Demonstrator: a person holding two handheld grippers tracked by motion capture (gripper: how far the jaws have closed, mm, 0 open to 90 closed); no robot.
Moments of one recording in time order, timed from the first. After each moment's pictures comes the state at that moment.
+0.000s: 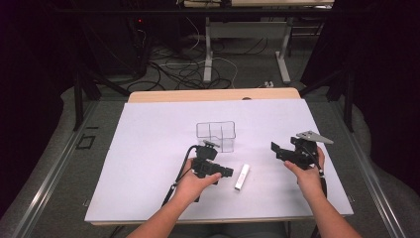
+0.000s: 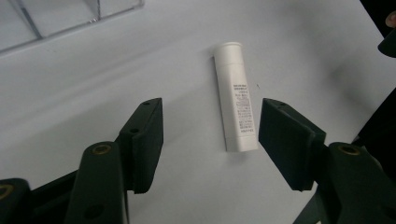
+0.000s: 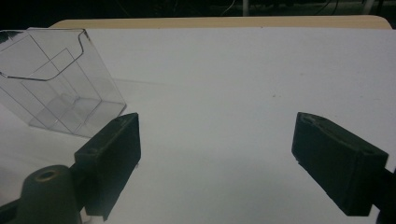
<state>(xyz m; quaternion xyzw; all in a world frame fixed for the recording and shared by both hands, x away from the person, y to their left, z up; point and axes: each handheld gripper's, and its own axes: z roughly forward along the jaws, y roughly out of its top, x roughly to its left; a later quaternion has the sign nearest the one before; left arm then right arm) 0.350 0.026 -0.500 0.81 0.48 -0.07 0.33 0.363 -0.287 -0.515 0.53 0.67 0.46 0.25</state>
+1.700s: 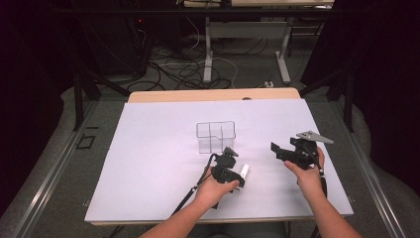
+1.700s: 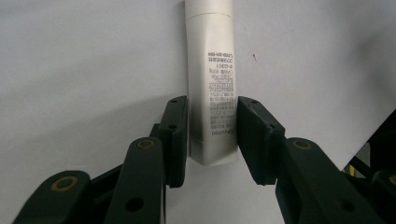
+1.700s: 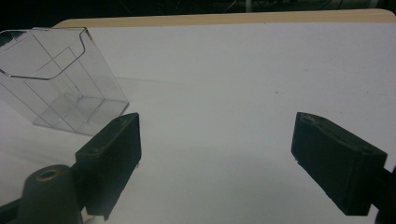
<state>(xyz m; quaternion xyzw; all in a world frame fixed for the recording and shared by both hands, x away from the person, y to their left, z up) 0.349 -0.027 -0.536 0.82 0.51 -0.11 0.26 0.363 -0.287 -0.516 0.54 0.67 0.47 0.23</state>
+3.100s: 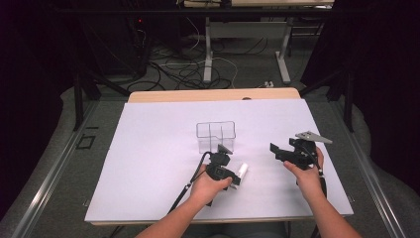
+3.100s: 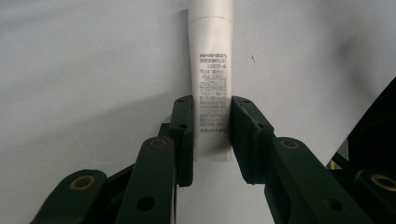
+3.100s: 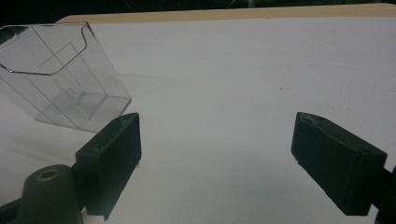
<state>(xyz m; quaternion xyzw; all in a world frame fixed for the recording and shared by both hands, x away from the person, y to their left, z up) 0.356 -0.008 -0.535 0.81 0.49 -0.14 0.28 0.364 -0.285 -0.518 0.53 0.67 0.46 0.23</state>
